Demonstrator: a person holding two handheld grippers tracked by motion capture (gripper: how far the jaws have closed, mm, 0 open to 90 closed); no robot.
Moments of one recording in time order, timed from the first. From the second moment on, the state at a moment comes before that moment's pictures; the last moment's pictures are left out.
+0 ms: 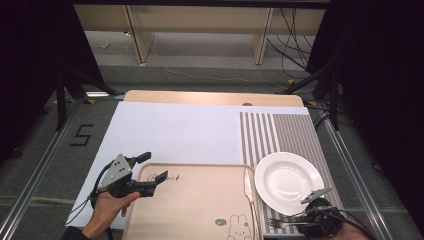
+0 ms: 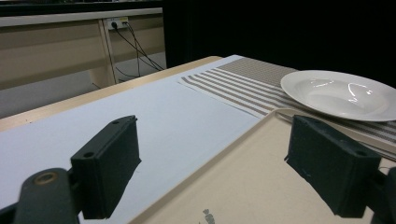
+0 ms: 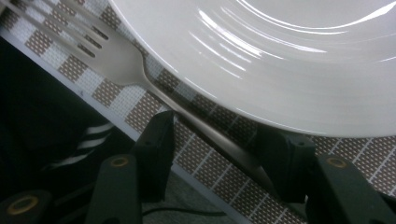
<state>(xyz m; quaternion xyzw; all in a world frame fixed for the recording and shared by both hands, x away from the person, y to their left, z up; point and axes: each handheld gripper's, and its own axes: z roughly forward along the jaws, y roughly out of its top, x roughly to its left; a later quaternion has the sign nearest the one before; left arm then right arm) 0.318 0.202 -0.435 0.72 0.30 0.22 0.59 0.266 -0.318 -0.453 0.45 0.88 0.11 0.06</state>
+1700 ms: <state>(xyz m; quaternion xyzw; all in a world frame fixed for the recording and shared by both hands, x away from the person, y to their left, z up) 0.318 0.203 -0.435 0.72 0.31 0.22 0.59 0.269 -0.282 -0.449 0.29 0.96 0.04 0.05</state>
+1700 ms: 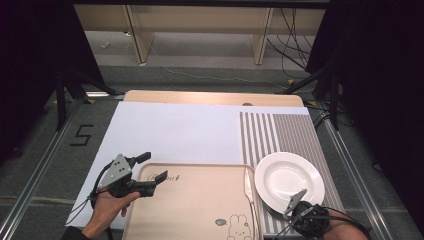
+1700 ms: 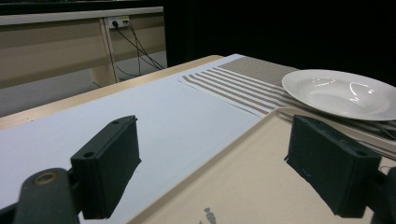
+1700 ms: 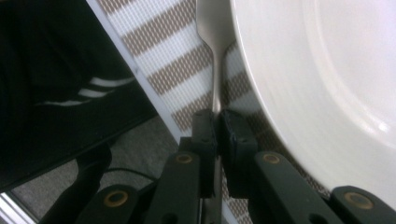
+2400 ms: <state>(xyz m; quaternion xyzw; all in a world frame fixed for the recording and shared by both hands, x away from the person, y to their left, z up) 0.320 0.205 -0.435 0.71 0.31 0.22 0.59 0.278 -0.261 -0.432 0.26 0.95 0.15 0.03</state>
